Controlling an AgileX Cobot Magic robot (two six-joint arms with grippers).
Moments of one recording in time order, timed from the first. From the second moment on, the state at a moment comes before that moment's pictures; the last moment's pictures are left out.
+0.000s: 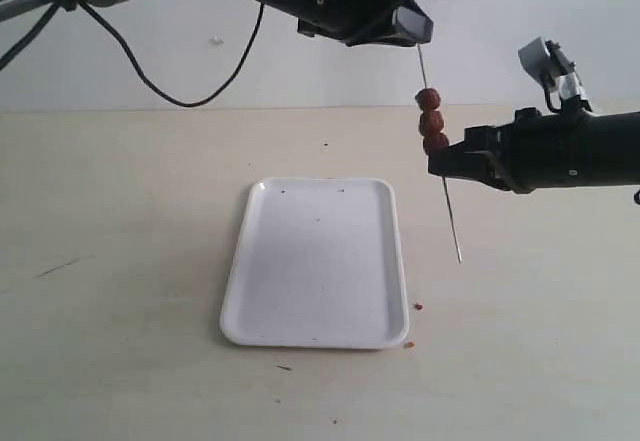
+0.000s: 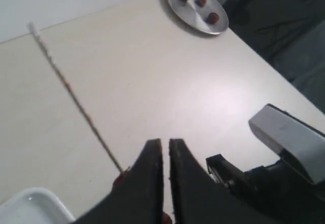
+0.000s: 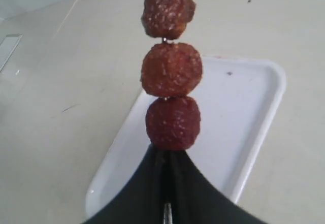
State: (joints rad) left arm -0.58 2.20 -2.07 -0.86 0.76 0.45; right arm -0.14 1.83 -0.89 1.64 0.88 -1.55
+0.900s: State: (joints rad) left arm -0.63 1.31 -0.91 0.25 0.06 -0.17; right arm 0.38 1.83 -0.96 1.07 0.34 -0.57
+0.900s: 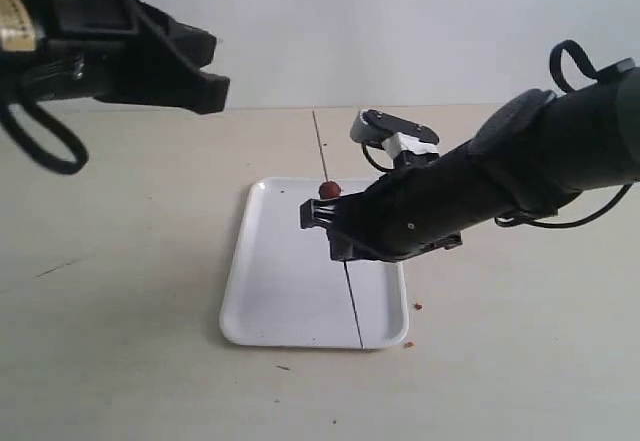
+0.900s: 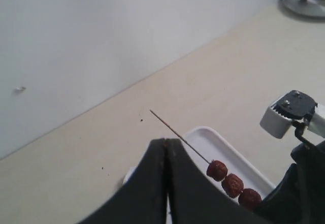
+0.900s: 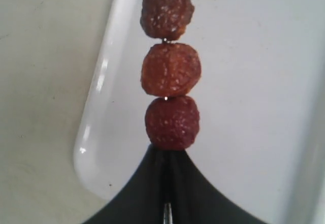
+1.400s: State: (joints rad) left arm -0.48 1.07 -0.72 0.25 -0.17 -0.18; right arm 0.50 2.05 -1.24 0.34 0.56 0.33
